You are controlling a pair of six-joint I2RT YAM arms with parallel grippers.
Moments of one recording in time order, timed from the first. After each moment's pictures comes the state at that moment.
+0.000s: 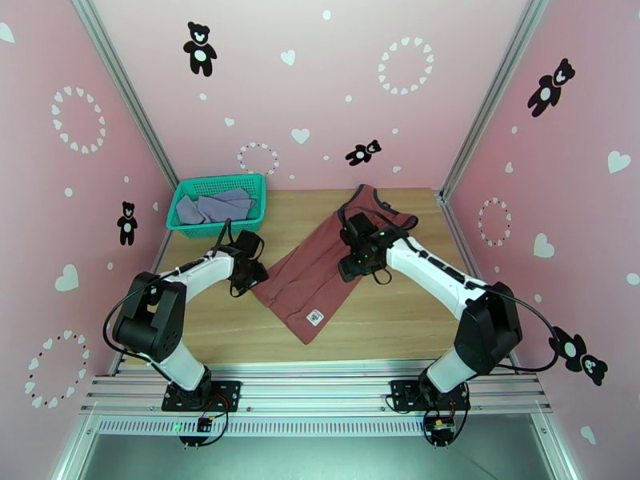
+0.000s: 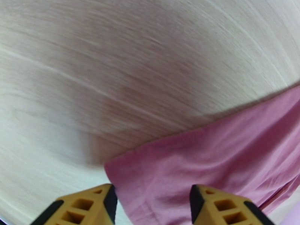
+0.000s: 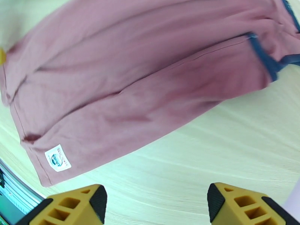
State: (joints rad) left arm -0.32 1.68 0.99 -0.63 0.01 -0.85; right arm 0.63 1.60 1.31 -0.98 0.08 0.17
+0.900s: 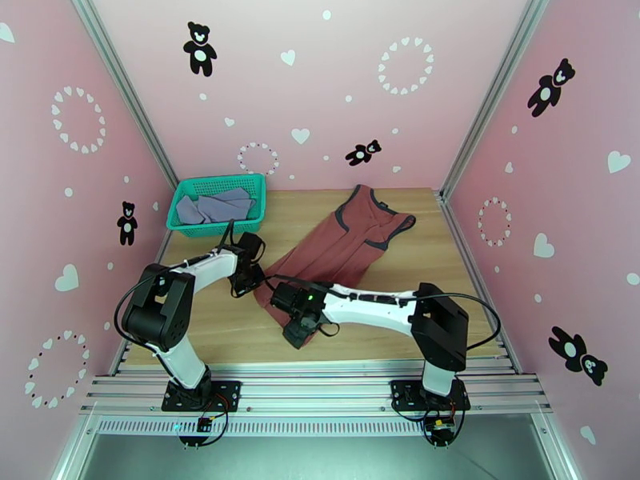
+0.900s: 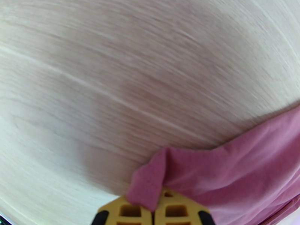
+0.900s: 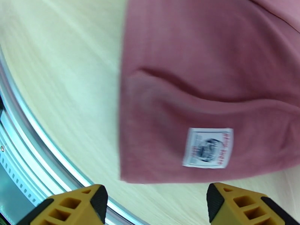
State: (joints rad) left arm -0.31 1.76 1.02 -0.66 -0.01 -0.83; right arm 1.21 1.83 1.30 -0.82 0.06 0.28
